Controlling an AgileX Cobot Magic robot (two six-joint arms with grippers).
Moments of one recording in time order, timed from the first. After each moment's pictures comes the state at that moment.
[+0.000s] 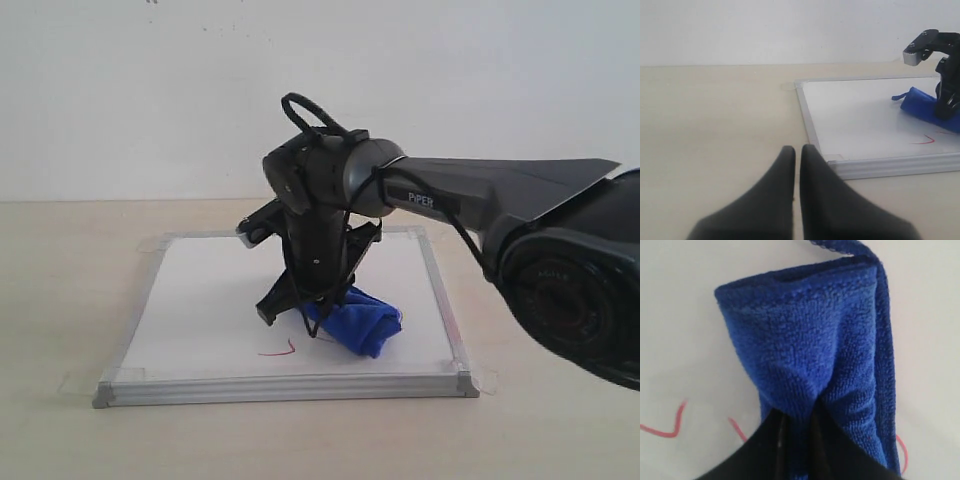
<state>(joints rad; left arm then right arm) 0.05 0.00 0.00 -0.04 0.31 0.02 0.65 2.45 -2.07 -0.21 1.13 0.02</state>
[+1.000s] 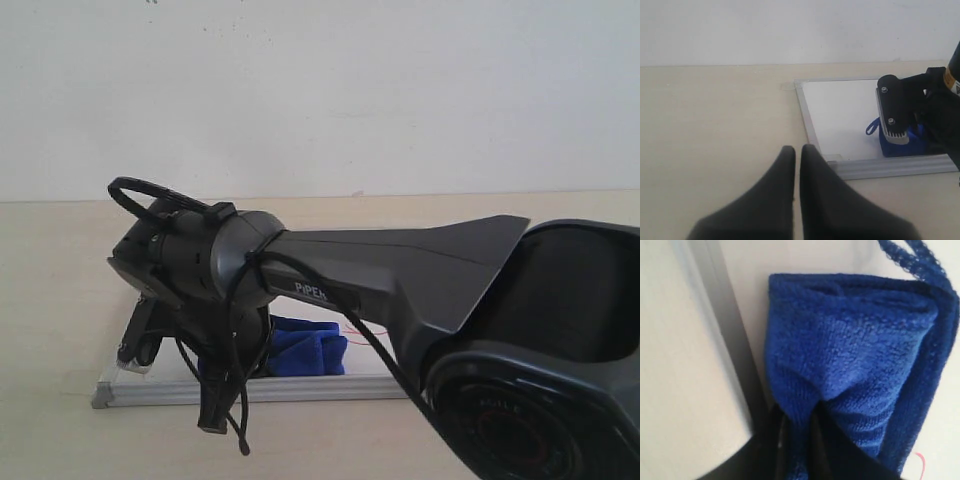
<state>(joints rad) 0.05 0.00 0.00 -0.04 0.31 0.02 0.96 2.44 -2.04 -0.35 1.21 -0.32</state>
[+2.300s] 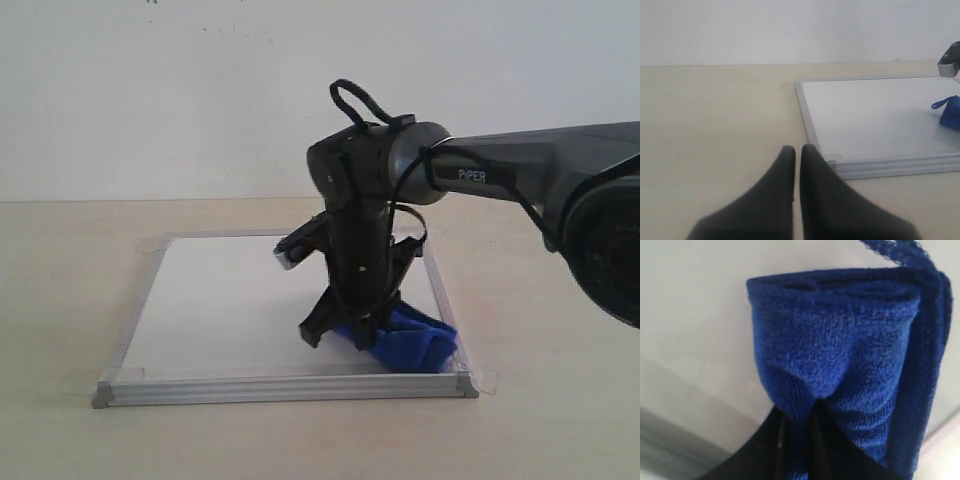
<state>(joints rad) 0.05 0.00 0.00 -0.04 0.31 0.02 0.61 2.33 -1.87 -0.10 1.20 -0.14</state>
